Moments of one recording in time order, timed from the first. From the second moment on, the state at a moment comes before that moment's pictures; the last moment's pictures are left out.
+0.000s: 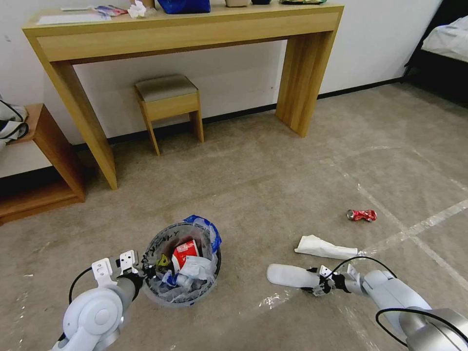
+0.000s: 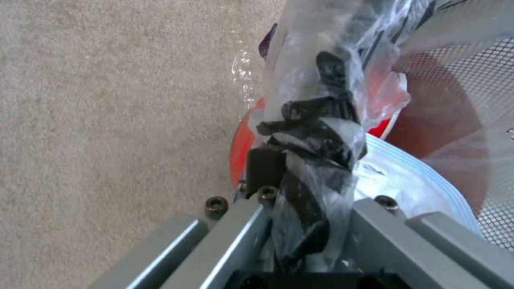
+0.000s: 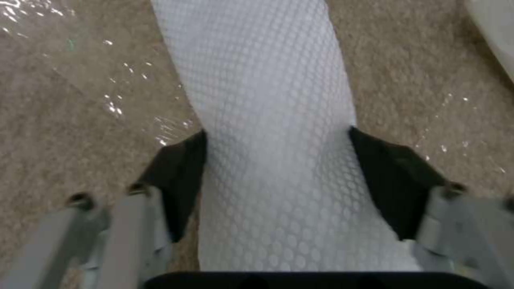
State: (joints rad) left arm 1.46 -0.99 -0.47 -2.11 -1.23 0.58 -0.66; right arm -0.52 1.12 -0.07 0.20 0.04 0.53 -0.88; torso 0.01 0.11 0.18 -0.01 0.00
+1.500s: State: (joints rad) left arm 1.47 -0.97 -0.53 -2.13 -1.31 0.58 -0.71; right arm -0.58 0.80 0.06 1.17 0.69 0.54 -0.83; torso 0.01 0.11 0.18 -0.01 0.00
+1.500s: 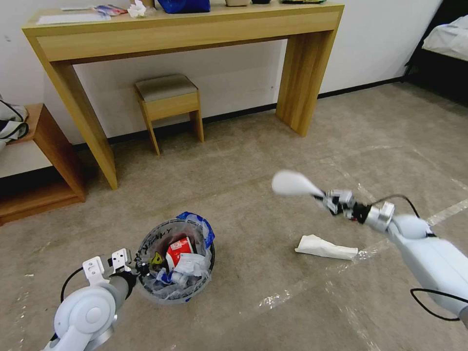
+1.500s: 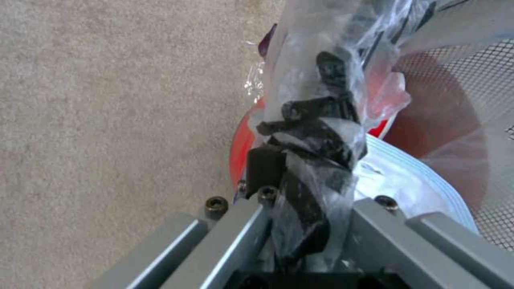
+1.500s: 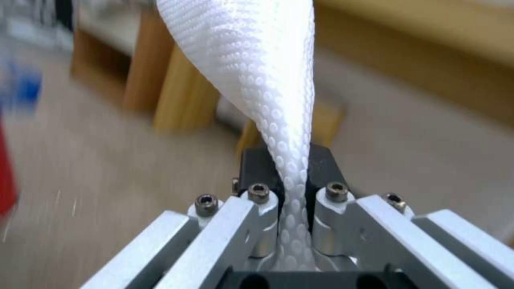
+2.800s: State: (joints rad) left arm 1.49 -0.99 -0.54 -2.16 -1.35 0.57 -0.71; right arm -0.45 1.36 -0.54 1.31 0.77 0.39 -0.79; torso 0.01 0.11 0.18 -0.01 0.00
